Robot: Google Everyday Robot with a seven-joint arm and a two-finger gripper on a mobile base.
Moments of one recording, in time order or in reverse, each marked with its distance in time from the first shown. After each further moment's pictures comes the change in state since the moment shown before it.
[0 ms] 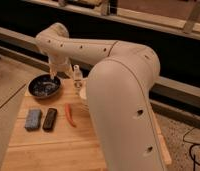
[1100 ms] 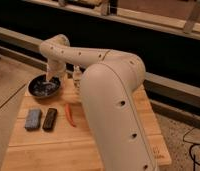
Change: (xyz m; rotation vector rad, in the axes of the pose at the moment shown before) arm 0.018 0.037 0.060 -0.090 0.123 0.130
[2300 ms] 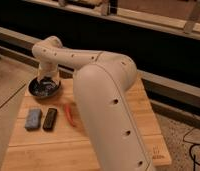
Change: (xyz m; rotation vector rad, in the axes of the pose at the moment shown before) arm -0.010 0.056 0.003 -0.118 -0.088 -0.119
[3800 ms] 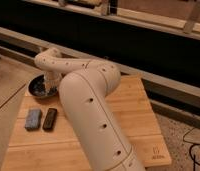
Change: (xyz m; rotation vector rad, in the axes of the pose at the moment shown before) arm 0.016 -0.046 0.077 0.211 0.137 0.130
